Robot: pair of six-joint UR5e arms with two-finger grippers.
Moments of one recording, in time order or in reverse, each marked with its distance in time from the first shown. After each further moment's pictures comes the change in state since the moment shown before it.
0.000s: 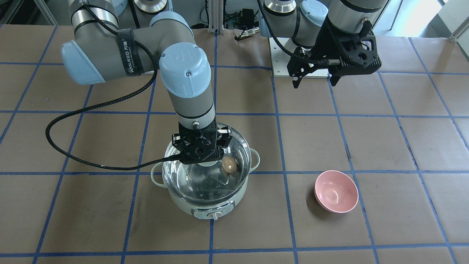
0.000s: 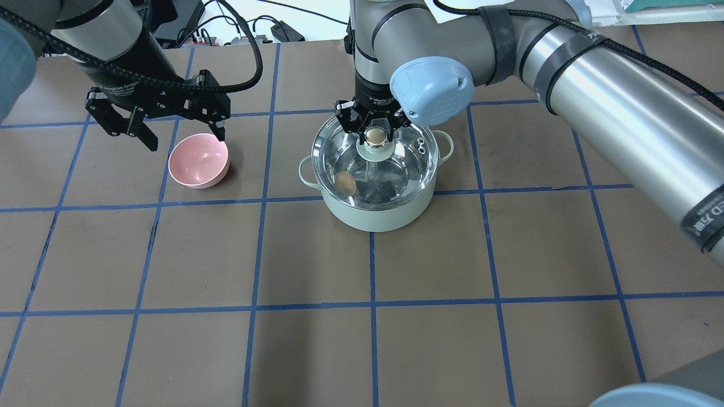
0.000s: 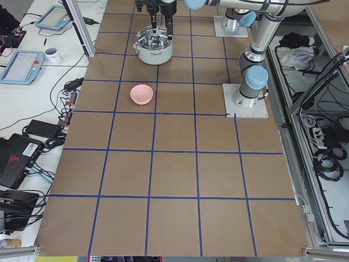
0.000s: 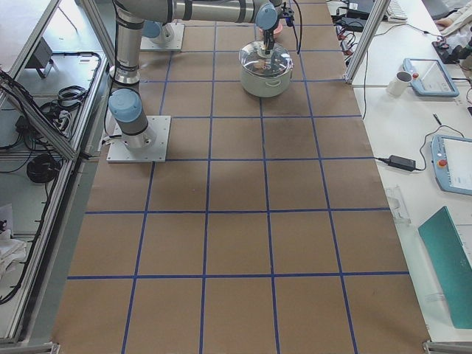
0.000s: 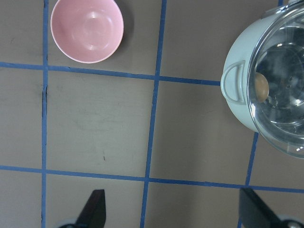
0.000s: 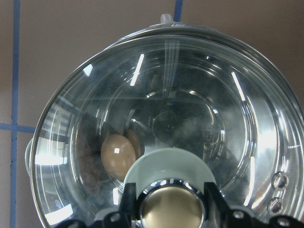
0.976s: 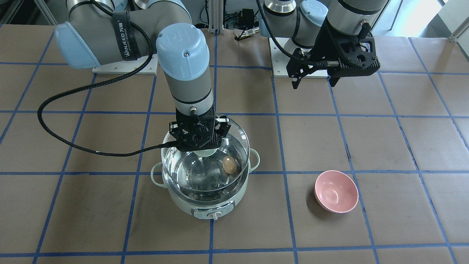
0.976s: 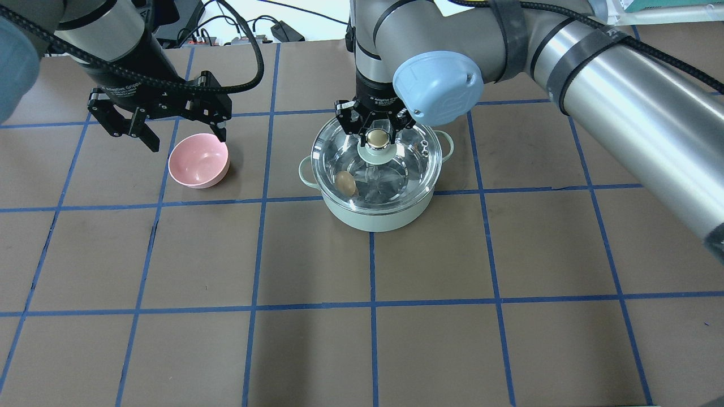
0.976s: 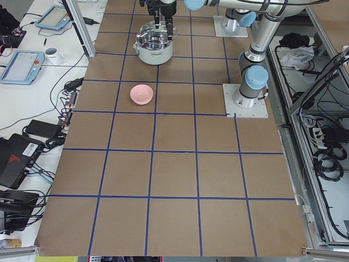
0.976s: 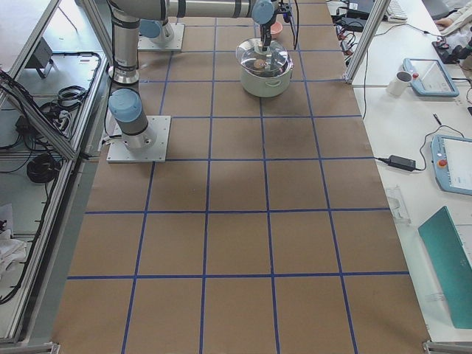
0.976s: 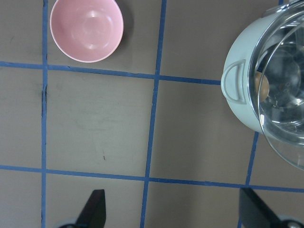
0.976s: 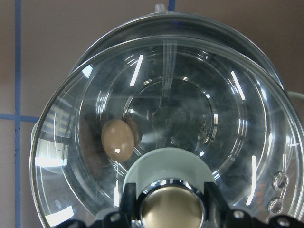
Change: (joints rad) left arm -0.001 -0.004 -0.001 0.000 -0.002 0.000; right arm 0.006 -0.044 0.008 0.045 -0.004 0.021
